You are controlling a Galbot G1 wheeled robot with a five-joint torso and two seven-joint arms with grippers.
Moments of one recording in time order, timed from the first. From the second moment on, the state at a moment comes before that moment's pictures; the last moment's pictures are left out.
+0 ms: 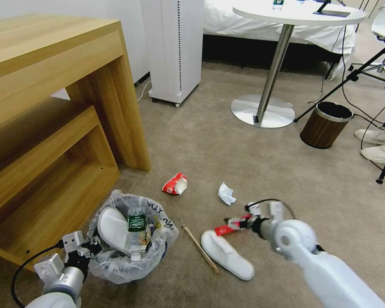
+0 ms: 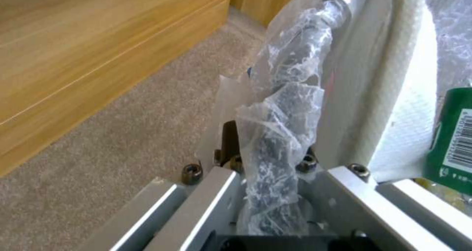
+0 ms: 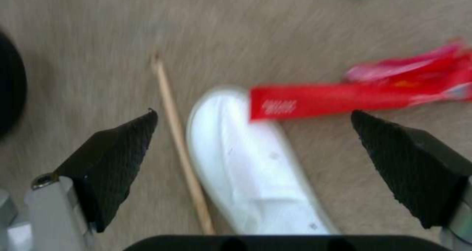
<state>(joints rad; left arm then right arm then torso) 1.71 -1.39 -0.78 -2.19 -0.57 0.45 -0.17 -0.99 0.93 0.00 1.74 1.01 -0.75 0.26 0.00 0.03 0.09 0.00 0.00</state>
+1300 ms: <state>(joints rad) 1.70 -1.43 -0.78 -2.17 -0.55 0.41 -0.17 -0.75 0.89 -0.48 1.53 0.92 -0.71 0.27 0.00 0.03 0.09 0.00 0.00</state>
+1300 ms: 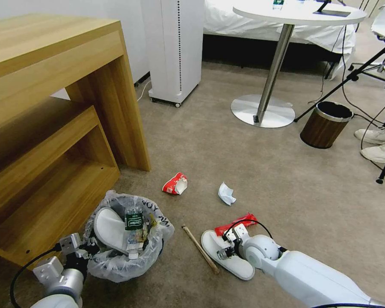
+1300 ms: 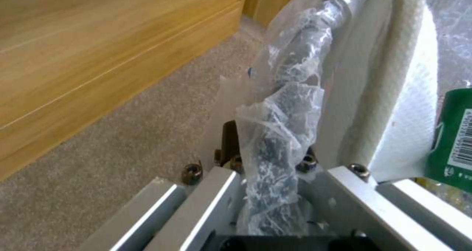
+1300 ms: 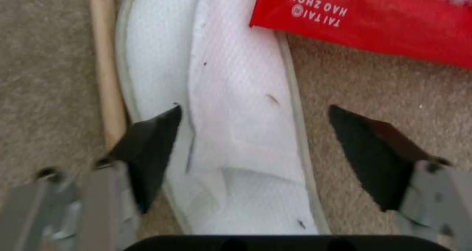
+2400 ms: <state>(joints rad) 1.68 -1.43 -0.78 -2.14 -0.55 0.39 -0.16 -0.80 0.91 -0.46 1.54 0.85 -0.46 0.27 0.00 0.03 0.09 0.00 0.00</state>
